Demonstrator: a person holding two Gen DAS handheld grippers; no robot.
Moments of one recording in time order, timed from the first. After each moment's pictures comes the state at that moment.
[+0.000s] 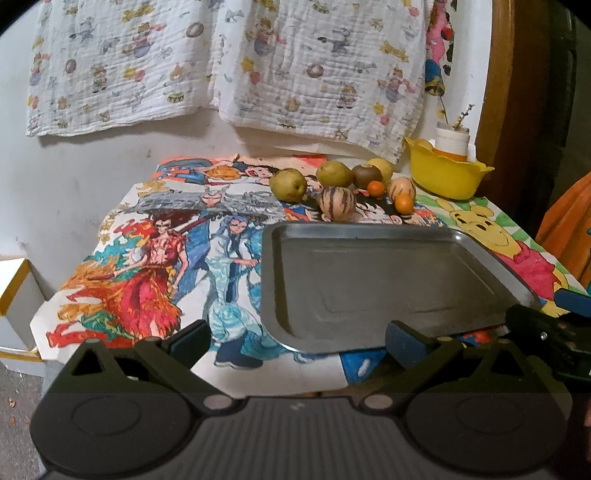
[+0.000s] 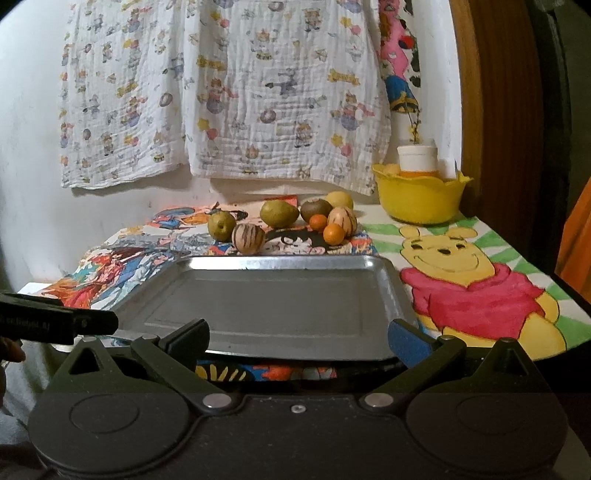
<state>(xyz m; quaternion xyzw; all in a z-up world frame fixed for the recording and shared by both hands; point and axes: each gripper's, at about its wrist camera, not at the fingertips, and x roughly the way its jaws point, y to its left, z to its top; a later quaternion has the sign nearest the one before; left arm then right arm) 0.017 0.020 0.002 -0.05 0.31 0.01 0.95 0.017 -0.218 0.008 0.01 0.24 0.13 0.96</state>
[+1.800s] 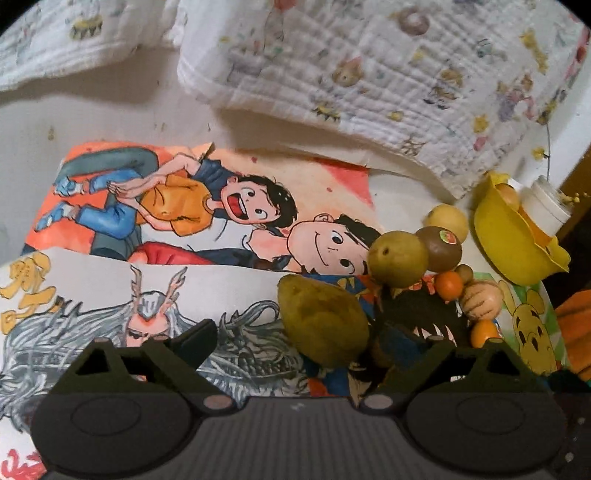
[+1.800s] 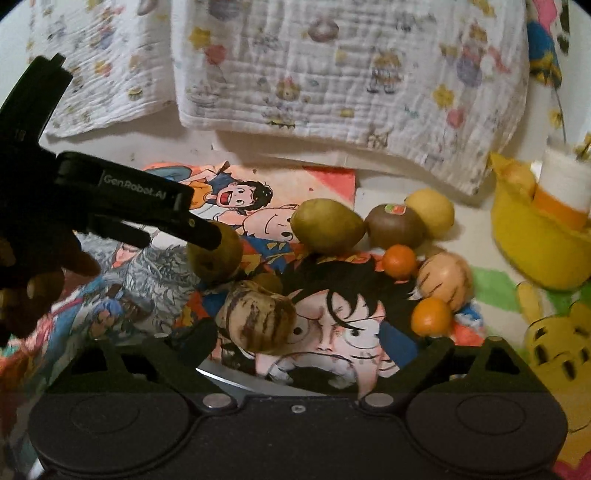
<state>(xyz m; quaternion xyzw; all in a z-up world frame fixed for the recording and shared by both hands) 0.343 0.106 -0.006 -0.15 0.44 -0.05 0.88 0.289 -0.107 -0.002 -0.05 0.37 0.18 0.91</state>
